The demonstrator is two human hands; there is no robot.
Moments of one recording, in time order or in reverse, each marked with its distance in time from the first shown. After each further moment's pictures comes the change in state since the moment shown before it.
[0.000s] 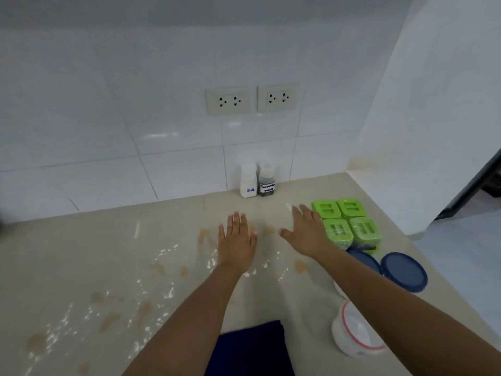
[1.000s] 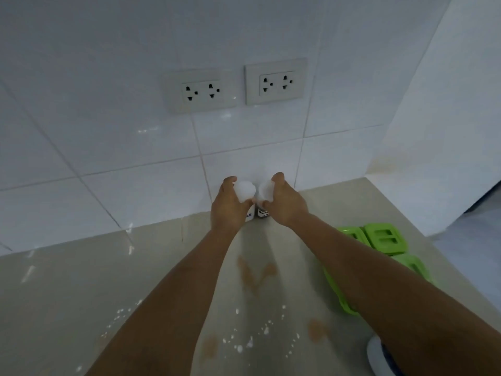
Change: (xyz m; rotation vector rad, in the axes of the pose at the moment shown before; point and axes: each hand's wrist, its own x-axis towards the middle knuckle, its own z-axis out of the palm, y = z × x) left_hand 0.217 -0.002 -0.002 -0.595 0.250 -0.136; right_hand 0.208 -0.023 0.014 0.301 0.083 -0.076
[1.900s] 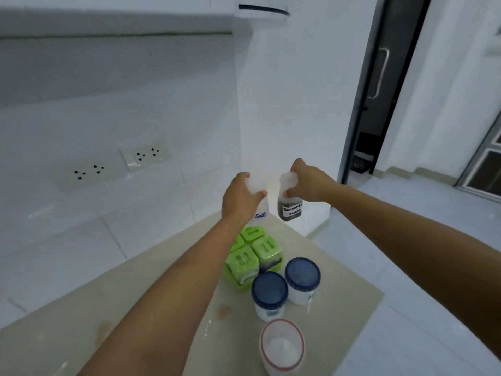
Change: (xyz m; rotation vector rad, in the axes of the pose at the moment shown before) left_hand -0.163 0.271 0.035 -0.117 -0.324 0.413; right_hand -0.229 0.096 -0.301 -0.129 0.195 0.328
